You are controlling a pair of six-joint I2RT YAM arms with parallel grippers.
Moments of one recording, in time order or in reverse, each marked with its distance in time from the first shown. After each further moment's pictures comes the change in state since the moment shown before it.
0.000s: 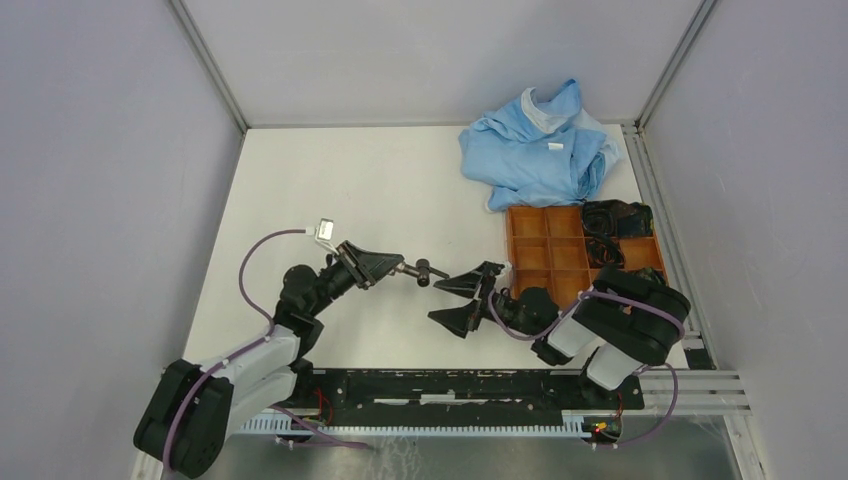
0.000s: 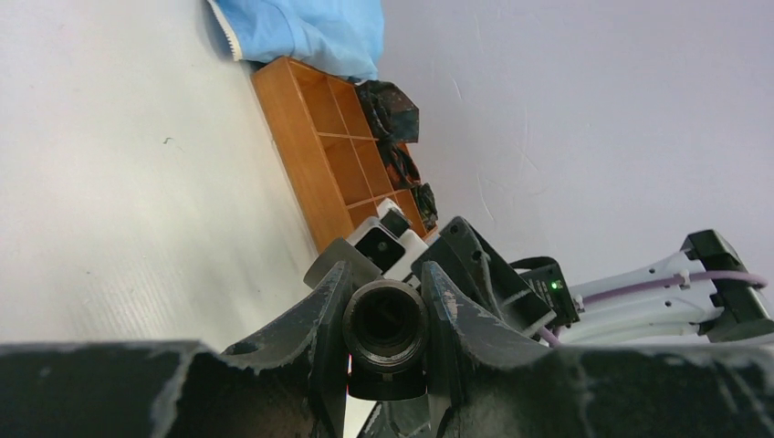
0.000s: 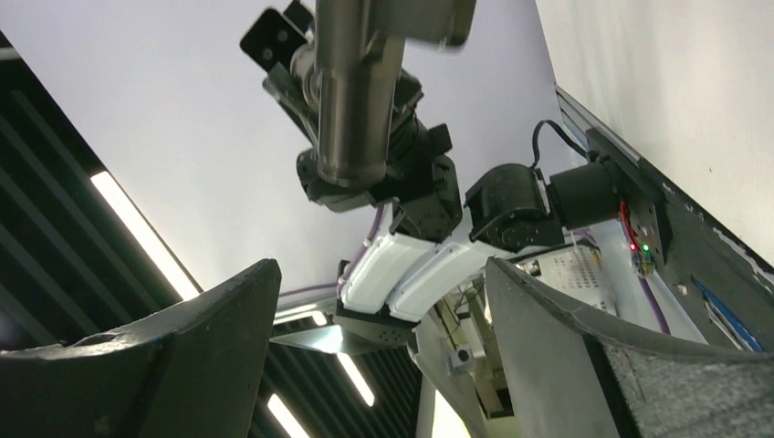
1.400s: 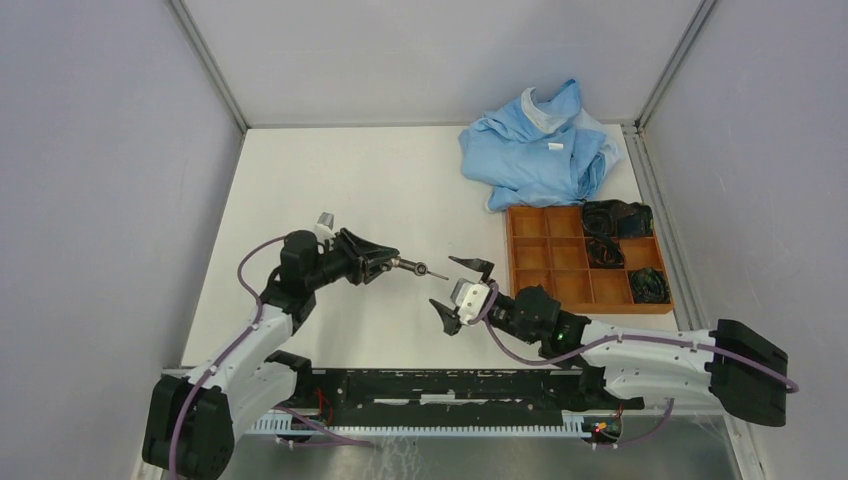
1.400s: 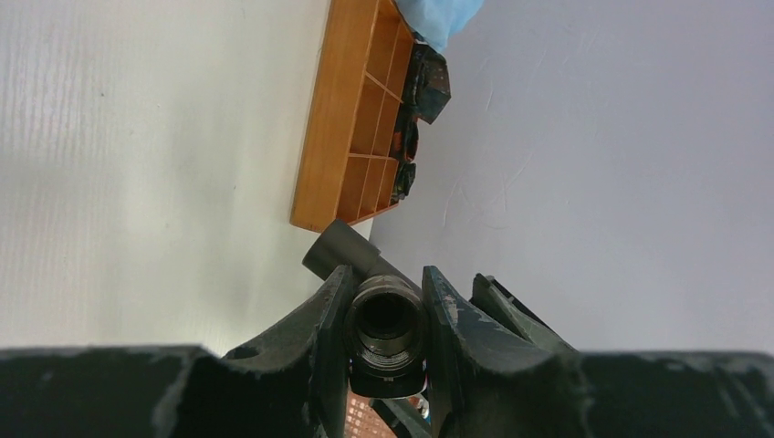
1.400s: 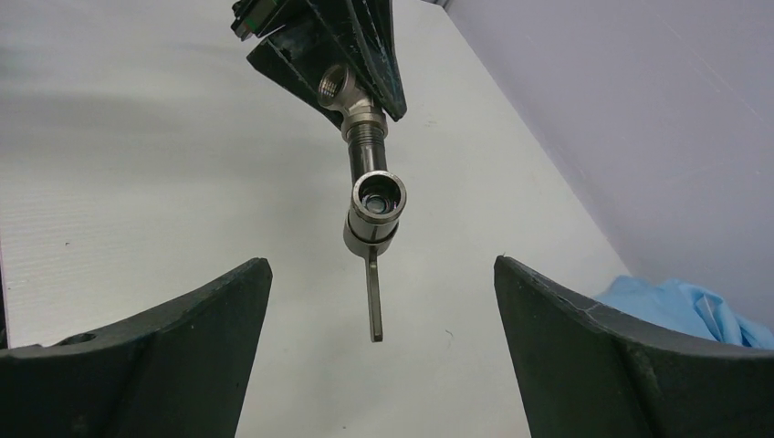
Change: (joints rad) left arm 0.137 -0.017 0.269 -0.719 0.154 -0.290; right arm 0.244 -0.650 0.216 -0.902 0.367 -2.508
